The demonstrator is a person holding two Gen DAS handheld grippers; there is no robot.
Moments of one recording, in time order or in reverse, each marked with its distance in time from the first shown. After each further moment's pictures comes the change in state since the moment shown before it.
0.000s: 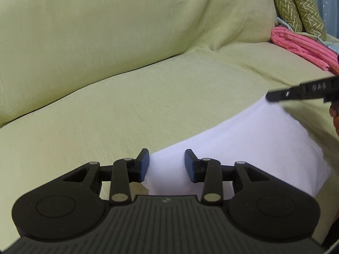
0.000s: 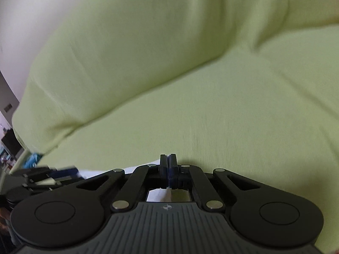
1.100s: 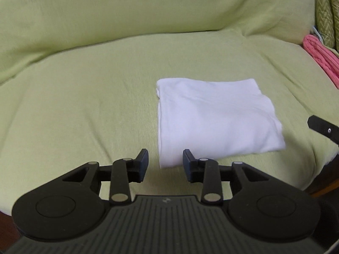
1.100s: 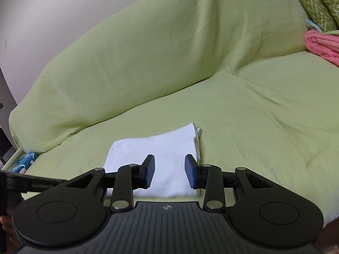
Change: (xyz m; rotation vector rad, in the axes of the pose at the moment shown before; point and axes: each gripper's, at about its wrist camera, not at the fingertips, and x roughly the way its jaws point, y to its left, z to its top) left arm -0.141 -0.051 -0.027 -0.287 0.226 0.175; right arm -0.179 0.100 -0.091 -0.041 -0.145 -0.128
